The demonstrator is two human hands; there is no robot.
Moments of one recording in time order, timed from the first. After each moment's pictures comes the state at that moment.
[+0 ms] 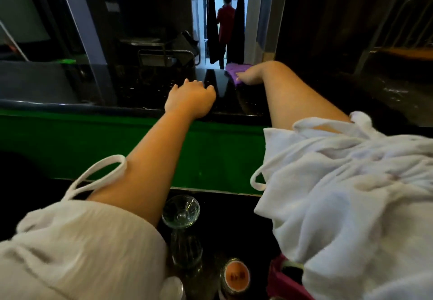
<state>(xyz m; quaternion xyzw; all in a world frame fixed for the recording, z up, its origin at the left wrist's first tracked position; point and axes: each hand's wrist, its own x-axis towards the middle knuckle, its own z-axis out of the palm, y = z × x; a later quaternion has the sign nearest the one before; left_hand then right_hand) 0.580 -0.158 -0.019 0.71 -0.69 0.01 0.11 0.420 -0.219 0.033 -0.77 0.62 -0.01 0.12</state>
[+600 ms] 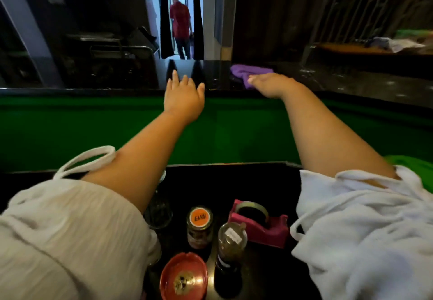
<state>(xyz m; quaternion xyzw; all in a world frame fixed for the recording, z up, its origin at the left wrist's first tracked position) 0.492 -0.074 -0.038 0.66 -0.72 0.04 0.20 0.281 -0.095 0.007 -0.70 0.71 -0.08 0.06</state>
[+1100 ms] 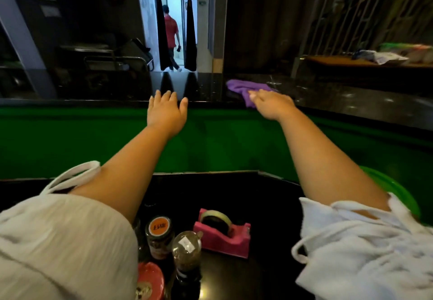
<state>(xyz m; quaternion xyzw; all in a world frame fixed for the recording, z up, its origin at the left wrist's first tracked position) 0.434 -0.061 -0.042 0.69 -0.69 0.03 0.22 0.181 -0.073 -0.007 -0.70 0.70 -0.10 -0.01</state>
